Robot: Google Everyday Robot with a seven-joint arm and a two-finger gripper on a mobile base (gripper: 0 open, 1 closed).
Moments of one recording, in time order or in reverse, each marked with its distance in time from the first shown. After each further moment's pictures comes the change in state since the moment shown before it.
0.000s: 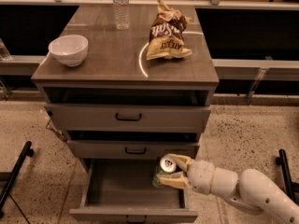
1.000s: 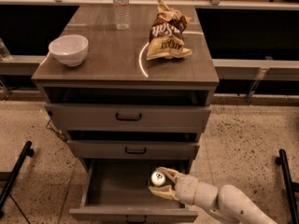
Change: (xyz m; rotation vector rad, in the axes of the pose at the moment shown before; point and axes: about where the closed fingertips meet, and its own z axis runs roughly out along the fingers) arm 0.101 0.003 0.049 0.028 -0.009 -0.124
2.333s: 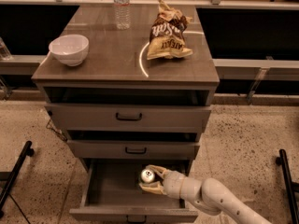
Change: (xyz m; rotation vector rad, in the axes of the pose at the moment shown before) arm 0.048 -0.010 0.058 -0.038 -0.006 -0.023
